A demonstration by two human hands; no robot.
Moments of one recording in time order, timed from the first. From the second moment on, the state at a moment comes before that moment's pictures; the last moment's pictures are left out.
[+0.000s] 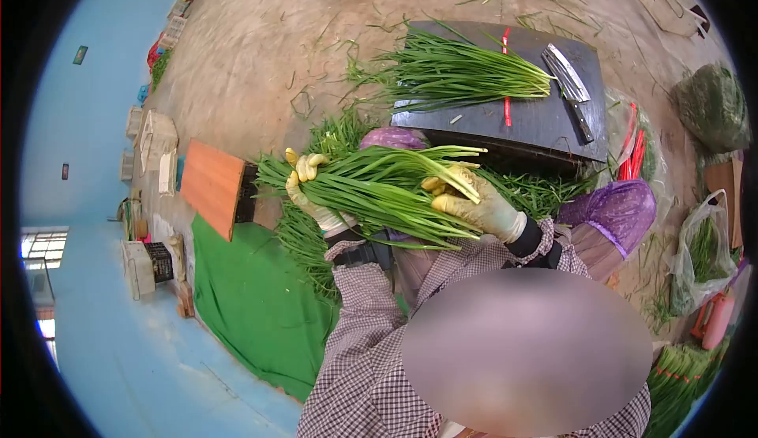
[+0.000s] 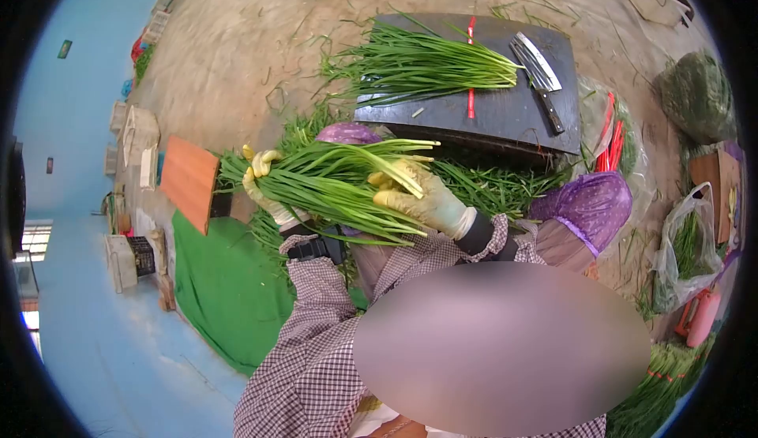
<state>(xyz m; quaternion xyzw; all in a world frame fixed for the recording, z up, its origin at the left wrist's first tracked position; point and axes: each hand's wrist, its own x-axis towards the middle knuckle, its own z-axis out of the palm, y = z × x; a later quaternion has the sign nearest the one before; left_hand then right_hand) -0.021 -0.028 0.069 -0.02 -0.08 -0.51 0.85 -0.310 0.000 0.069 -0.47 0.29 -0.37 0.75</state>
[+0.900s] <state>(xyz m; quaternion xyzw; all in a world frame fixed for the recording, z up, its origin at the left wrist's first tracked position) -0.029 -0.033 0.079 -0.10 -0.13 -0.55 0.82 -0.306 0.007 0.035 -0.43 0.28 -0.30 0.80</state>
